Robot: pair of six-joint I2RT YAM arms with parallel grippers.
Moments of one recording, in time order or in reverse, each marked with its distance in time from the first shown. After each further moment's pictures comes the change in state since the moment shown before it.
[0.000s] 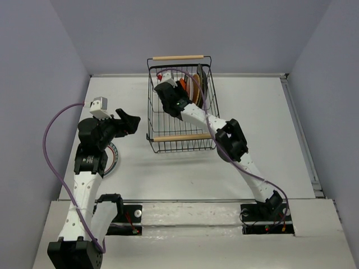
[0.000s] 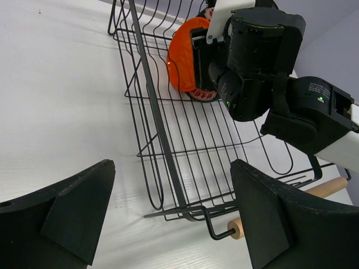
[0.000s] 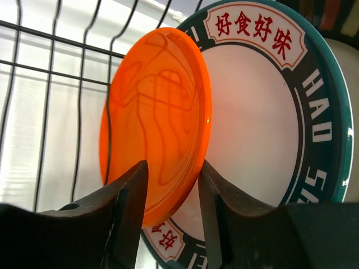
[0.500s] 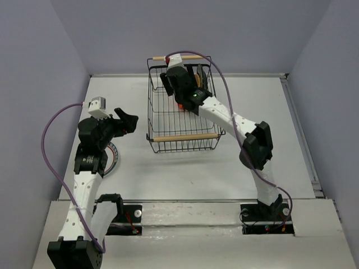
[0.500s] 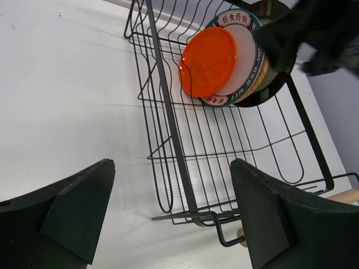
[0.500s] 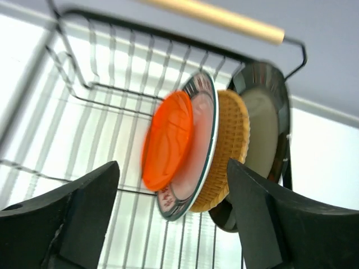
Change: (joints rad) left arm 0.000 0.002 0.000 -0.001 -0.047 0.002; right arm 0.012 -0.341 -0.200 -0.017 -0.235 0.104
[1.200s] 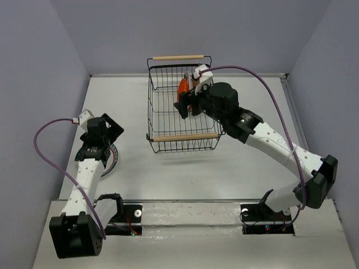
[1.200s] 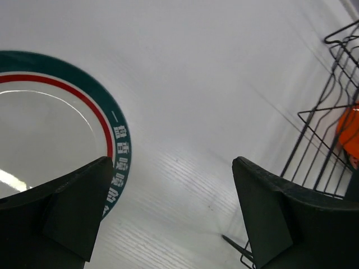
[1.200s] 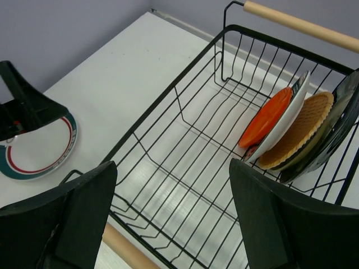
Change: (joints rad) left arm 0.025 0.138 -0.038 -0.187 -0.556 -0.214; right arm 0.035 -0.737 -0.653 0.155 -0.592 0.113
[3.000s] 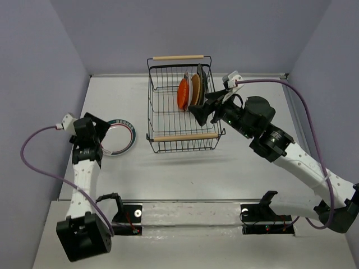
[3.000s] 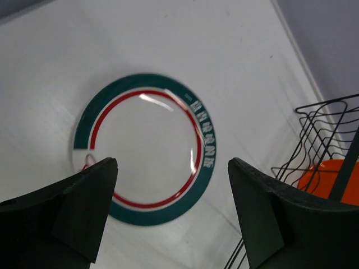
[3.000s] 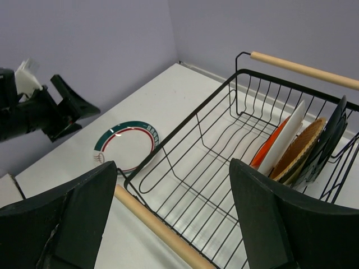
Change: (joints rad) left arm 0.174 0.095 0.068 0.103 0.032 -0.100; right arm 0.000 -0.336 -0.221 0.109 -0.085 0.047
